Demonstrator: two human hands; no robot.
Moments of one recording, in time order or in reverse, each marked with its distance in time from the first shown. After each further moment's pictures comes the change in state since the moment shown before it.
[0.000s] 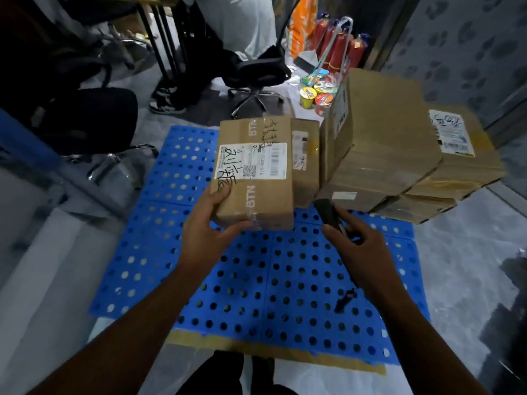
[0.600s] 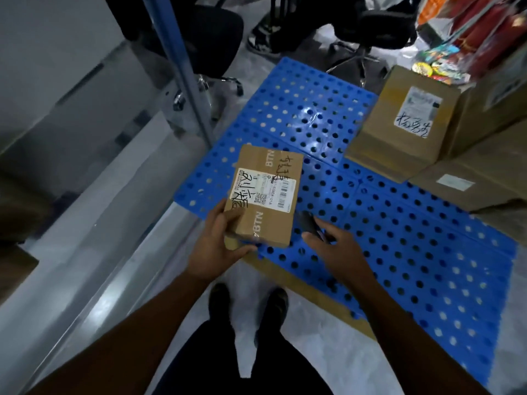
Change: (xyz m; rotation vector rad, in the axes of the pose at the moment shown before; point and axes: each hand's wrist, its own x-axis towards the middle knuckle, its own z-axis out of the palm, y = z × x) left_hand -0.207 -0.087 -0.092 0.285 0.040 -0.284; right_hand -0.051 0.064 0.155 -0.269 -0.531 -0.035
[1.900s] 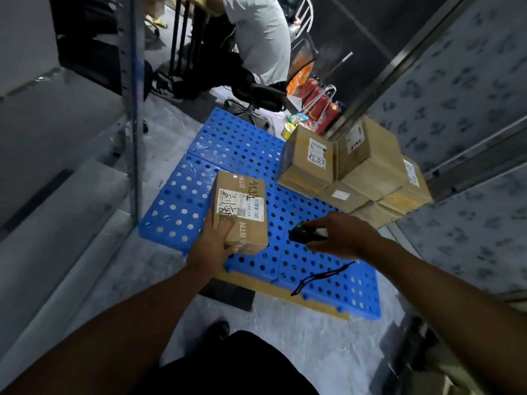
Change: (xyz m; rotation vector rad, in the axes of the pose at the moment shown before) left_hand 0.032 -0.006 0.004 0.031 -0.256 0.045; right_hand -0.110 -0.147 -0.043 -1.165 0.026 0.080
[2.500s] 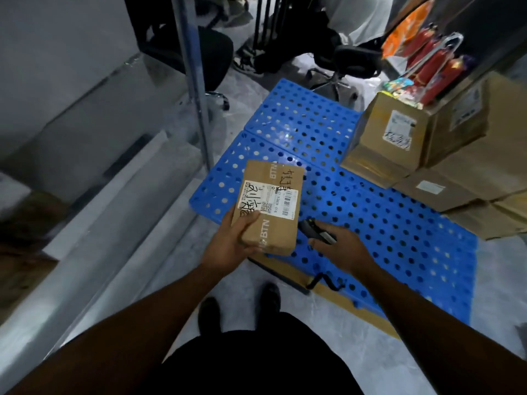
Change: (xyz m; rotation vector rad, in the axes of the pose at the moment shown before) left_hand -0.045 -0.011 -0.014 -0.194 0.136 -0.024; right_hand 0.107 -0.002 0.149 0.795 0.016 -0.122
